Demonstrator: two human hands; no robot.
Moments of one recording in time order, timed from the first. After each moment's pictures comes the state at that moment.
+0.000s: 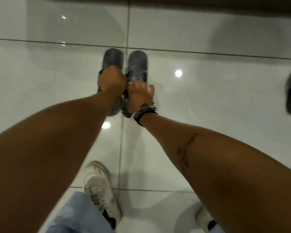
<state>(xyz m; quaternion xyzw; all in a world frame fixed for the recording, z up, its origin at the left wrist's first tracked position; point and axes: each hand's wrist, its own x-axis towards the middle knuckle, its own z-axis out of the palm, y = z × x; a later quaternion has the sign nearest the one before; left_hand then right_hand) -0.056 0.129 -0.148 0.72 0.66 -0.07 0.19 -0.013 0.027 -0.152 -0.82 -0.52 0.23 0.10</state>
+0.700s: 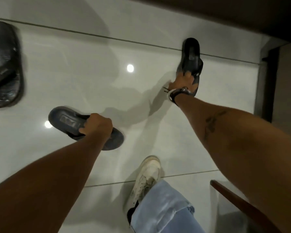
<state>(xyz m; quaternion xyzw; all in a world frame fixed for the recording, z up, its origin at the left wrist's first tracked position) 0.146 -0.201 -0.161 0.57 0.69 -0.25 0.37 0.443 -0.238 -0.144 -0.94 -0.22 0.20 -0.15</state>
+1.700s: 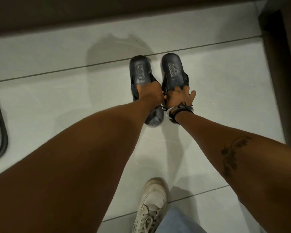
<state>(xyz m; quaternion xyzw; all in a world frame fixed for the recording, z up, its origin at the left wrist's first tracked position) 0.452 -0.227 -0.171 0.88 0.34 -0.19 0.26 0.499 -0.322 -0.180 -0.95 -0.27 0.17 -0.04</state>
